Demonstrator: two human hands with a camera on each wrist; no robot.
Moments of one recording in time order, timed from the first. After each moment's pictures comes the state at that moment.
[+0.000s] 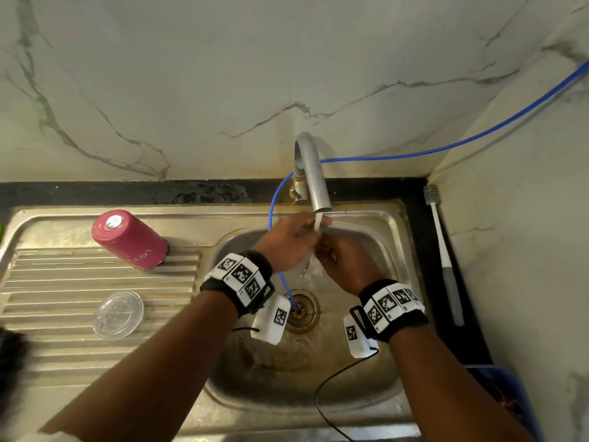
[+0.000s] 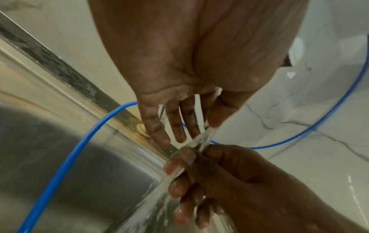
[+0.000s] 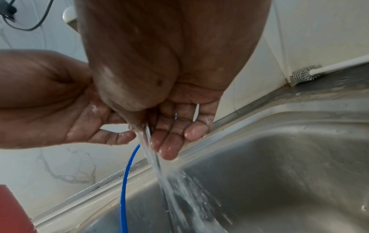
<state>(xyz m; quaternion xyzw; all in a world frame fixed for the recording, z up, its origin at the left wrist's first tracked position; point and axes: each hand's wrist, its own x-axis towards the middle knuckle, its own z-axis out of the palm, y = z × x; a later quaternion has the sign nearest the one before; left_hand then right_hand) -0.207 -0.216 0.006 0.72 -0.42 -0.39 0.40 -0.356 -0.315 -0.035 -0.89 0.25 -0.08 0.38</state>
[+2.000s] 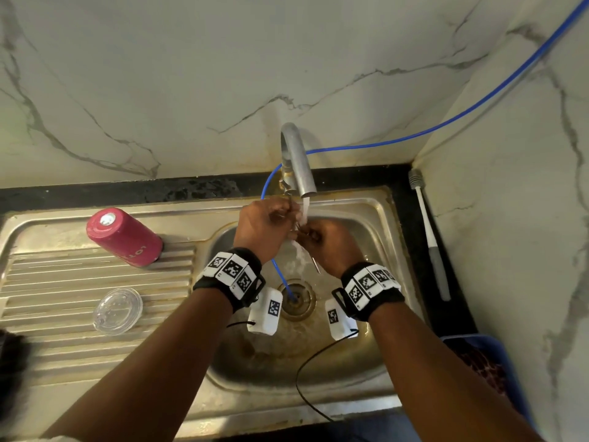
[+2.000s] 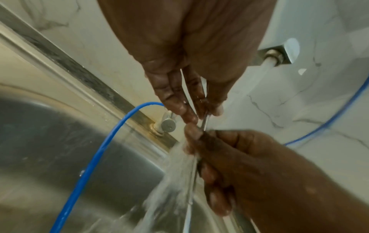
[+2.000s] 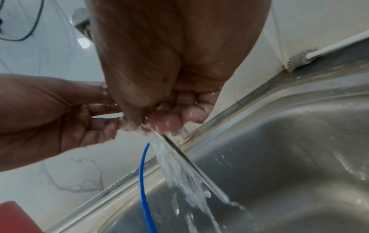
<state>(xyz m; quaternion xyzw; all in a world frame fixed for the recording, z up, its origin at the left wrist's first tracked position) -0.208 -0.198 0.003 0.77 -0.37 -0.21 0.48 -0.351 -0.300 -0.025 -0.84 0.30 -0.10 0.43</state>
